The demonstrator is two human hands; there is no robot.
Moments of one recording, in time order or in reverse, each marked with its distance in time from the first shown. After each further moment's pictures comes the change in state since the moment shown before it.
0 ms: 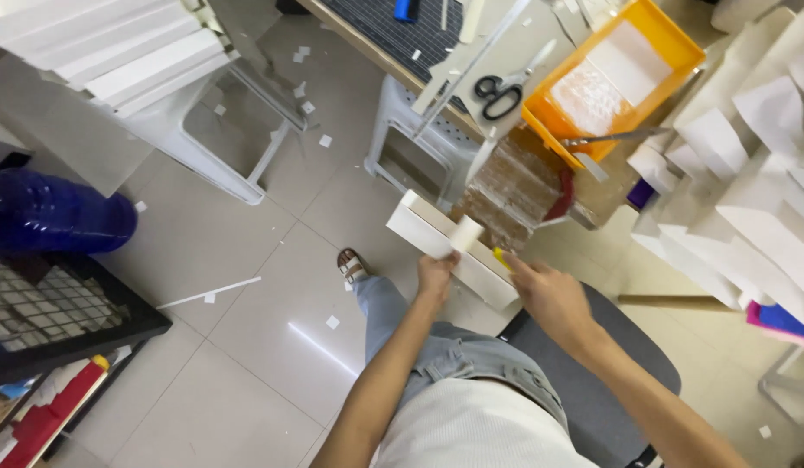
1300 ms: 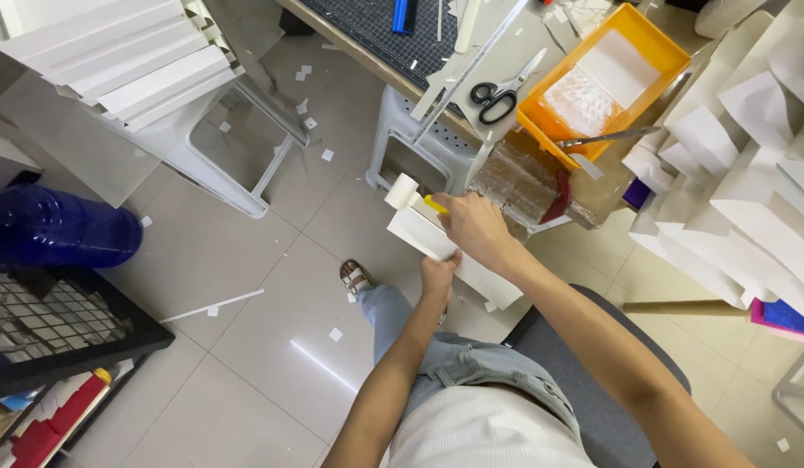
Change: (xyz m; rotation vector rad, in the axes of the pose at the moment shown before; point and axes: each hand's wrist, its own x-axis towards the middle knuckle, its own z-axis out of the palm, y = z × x) left_hand -0.028 0.035 0.012 0.009 0.040 0.157; right_hand 0.128 -0.055 0.011 0.086 0.000 -0.138
